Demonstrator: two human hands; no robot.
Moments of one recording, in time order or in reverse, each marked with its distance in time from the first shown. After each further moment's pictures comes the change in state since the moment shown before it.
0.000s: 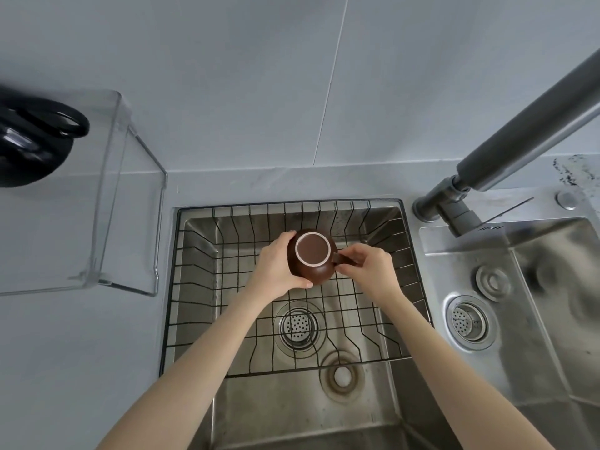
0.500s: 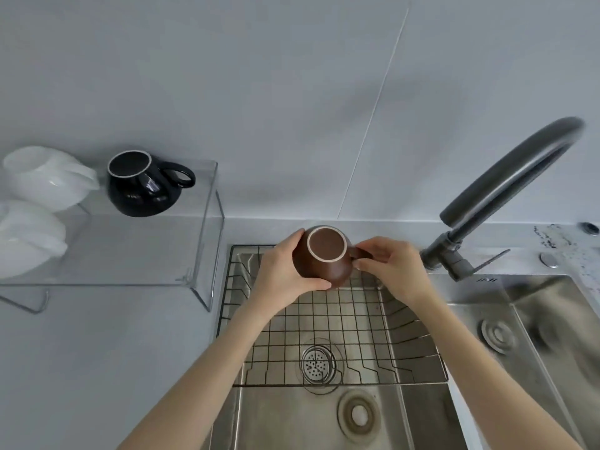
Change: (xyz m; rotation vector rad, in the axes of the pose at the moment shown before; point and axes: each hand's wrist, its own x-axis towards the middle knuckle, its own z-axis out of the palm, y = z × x) left_hand -0.067 0.052 -0.093 -0.137 0.276 0.188; right_hand -0.041 -0.121 -0.046 0.035 0.021 -0.334
